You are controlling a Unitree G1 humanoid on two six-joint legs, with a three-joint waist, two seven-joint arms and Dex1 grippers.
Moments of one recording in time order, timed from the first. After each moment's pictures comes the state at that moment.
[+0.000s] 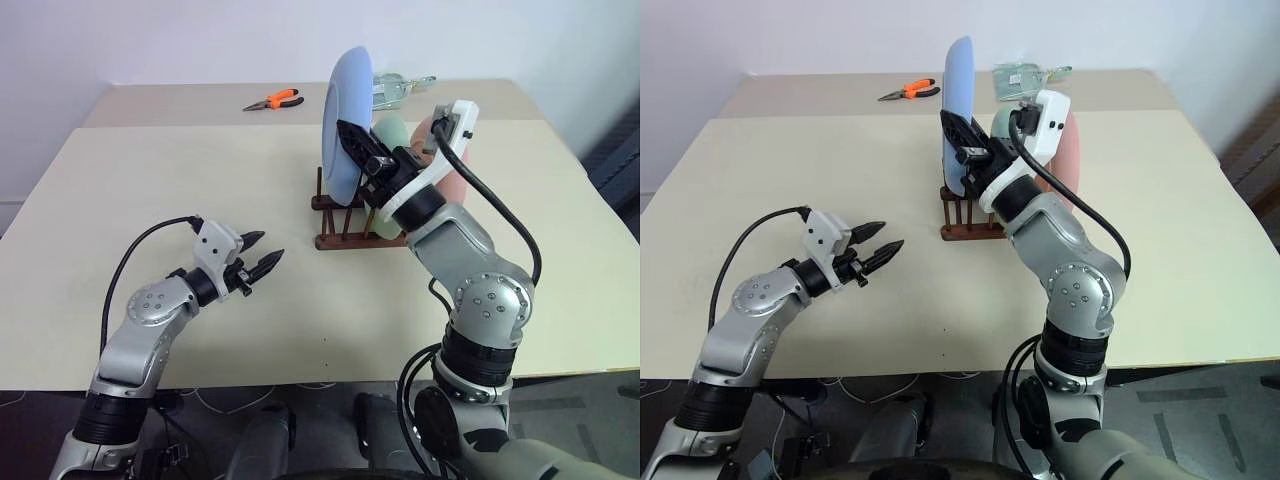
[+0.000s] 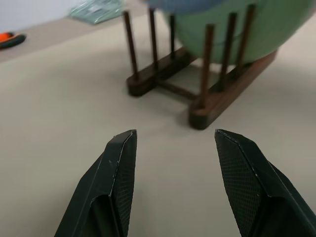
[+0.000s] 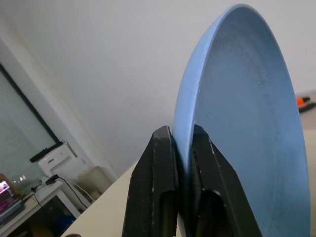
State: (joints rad) left arm -0.16 0.51 -0.02 -0.25 -0.34 0.30 -0.62; right arm -0.60 0.07 -0.18 -0.48 0.81 0.87 0.03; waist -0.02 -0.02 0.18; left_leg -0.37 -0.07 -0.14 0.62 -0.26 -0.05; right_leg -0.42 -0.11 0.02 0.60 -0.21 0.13
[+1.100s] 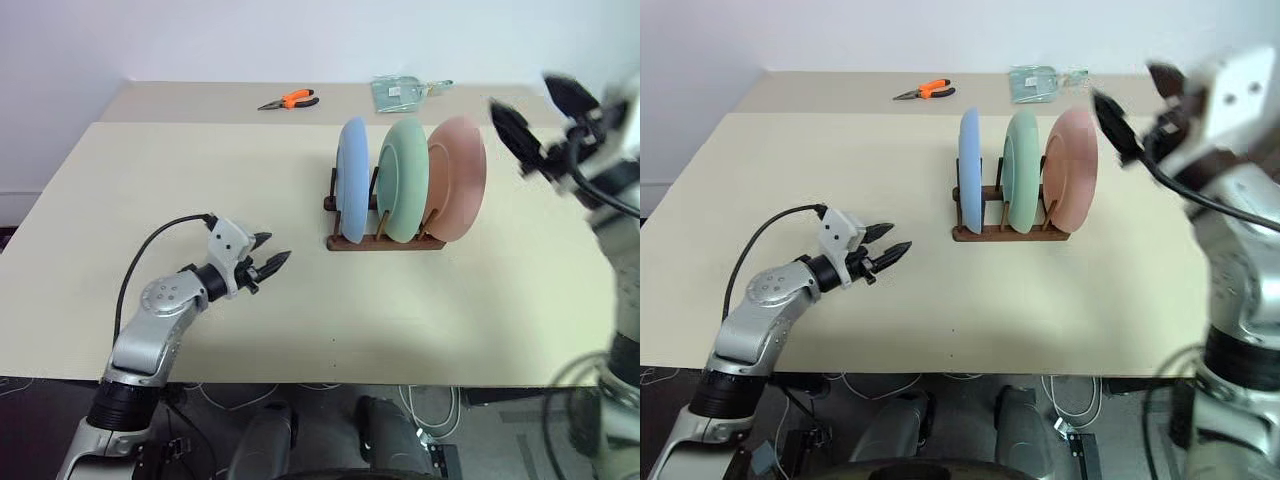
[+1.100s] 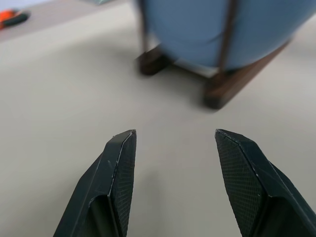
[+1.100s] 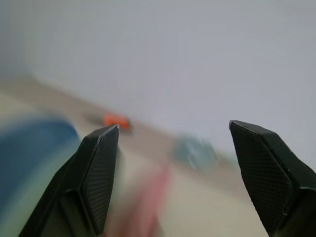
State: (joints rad) left arm -0.24 0.49 -0.03 -0.12 -0.25 0.33 -0.63; right arm -0.29 -0.75 -0.48 -0.40 0.51 0.62 0.47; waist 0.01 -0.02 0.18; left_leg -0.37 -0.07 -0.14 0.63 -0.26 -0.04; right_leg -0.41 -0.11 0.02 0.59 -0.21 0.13
